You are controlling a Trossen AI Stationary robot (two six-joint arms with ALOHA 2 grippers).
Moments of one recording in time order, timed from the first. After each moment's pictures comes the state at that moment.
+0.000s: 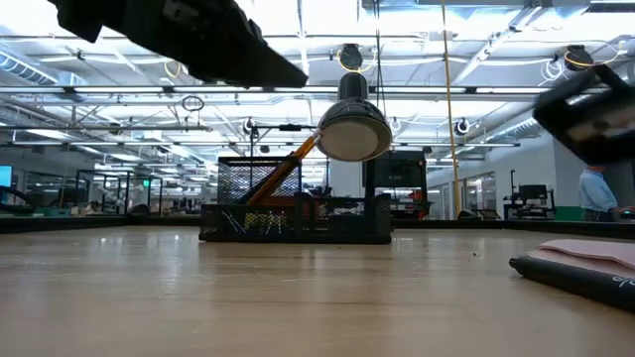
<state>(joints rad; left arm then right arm) -0.34 1.56 0.76 0.39 -0.24 0.14 0.74 1.80 0.95 -0.05 0.02 0.44</state>
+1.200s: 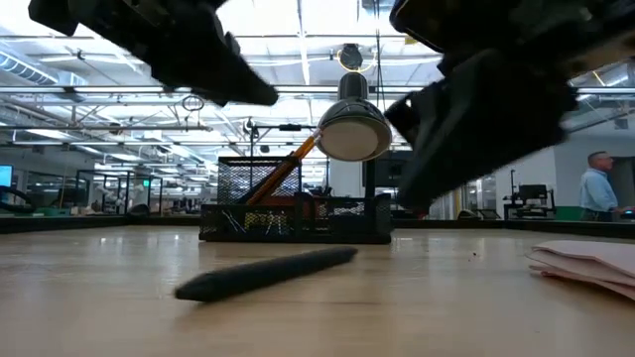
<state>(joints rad) -0.40 1.56 0.76 0.25 -0.25 -0.08 0.50 1.84 0.97 0.08 0.16 0.18</state>
